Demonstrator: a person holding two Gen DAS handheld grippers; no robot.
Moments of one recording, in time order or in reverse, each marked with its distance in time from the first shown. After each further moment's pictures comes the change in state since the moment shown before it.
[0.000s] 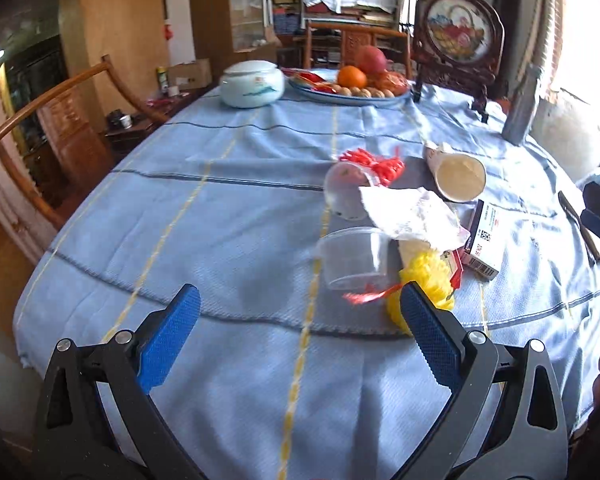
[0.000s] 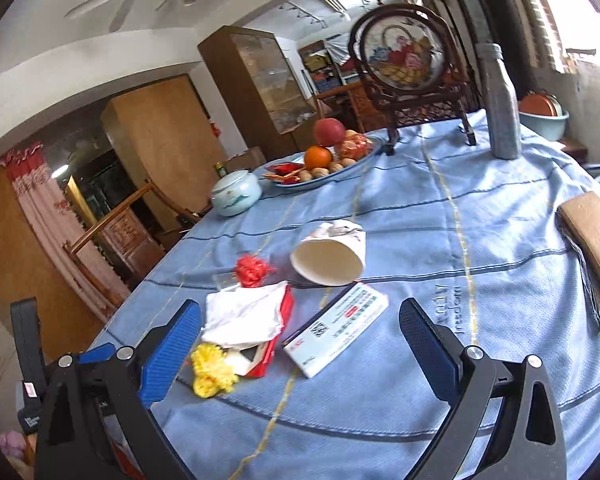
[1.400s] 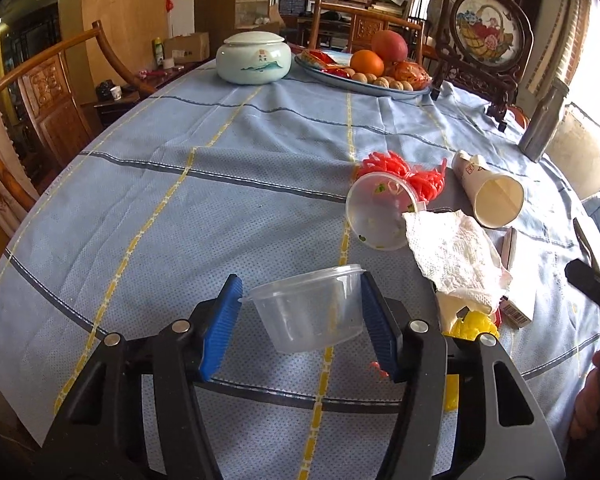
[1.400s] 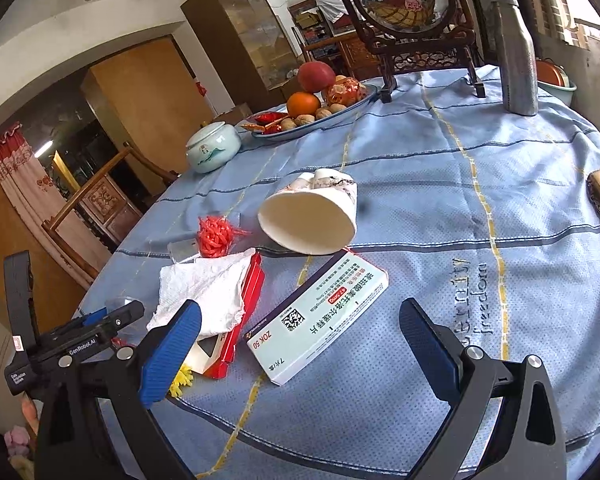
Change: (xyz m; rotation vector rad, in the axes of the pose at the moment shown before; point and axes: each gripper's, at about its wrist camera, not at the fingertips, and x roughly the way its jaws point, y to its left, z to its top) left arm 0.056 0.024 0.022 -0.095 0.059 -0.062; right arm 0.063 0.003 -0.008 -0.034 0.175 -0.045
